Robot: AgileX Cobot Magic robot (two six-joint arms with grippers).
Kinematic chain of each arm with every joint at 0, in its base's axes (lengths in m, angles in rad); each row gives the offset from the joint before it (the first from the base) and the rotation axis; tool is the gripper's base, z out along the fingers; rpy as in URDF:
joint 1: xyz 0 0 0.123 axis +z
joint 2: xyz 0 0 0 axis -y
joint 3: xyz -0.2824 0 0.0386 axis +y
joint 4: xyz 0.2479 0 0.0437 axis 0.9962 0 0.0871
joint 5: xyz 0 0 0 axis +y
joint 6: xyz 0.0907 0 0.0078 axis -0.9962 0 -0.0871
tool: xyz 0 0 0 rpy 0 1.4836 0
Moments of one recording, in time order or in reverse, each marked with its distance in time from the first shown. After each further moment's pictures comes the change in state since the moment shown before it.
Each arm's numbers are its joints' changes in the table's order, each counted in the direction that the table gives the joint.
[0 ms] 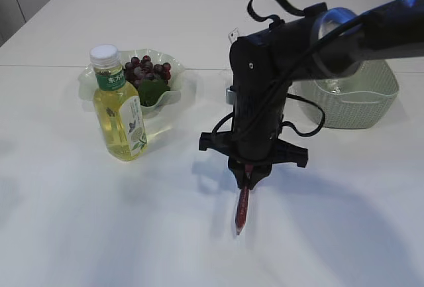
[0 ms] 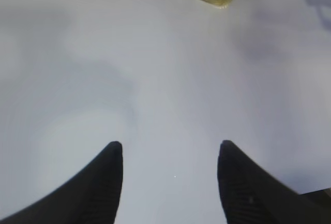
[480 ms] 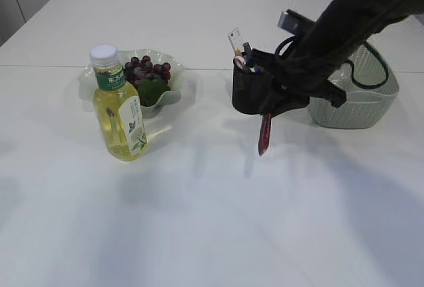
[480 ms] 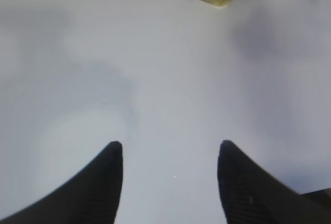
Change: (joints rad) left arm 0.000 0.000 0.000 0.000 0.000 0.000; right arm -0.297 0.154 0.000 0.432 -0.097 0.593
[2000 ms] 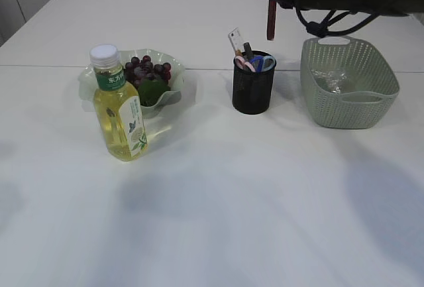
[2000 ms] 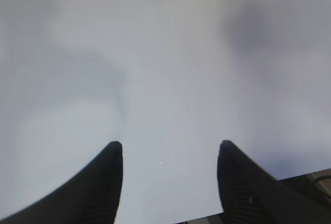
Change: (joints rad) left arm 0.000 0.000 0.000 -0.042 0.045 0.000; right arm -0.121 -0.162 -0.178 1.318 -0.553 1.933
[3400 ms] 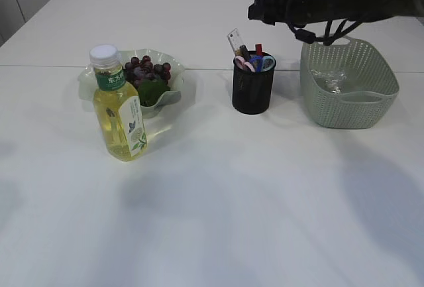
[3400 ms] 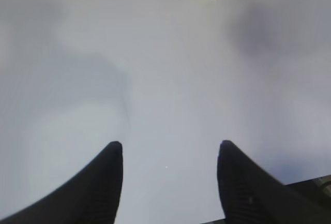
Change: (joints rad) left arm 0.000 0.000 0.000 0.017 -0.013 0.000; right arm -0.001 -0.064 -0.096 -0.535 0.089 -0.676
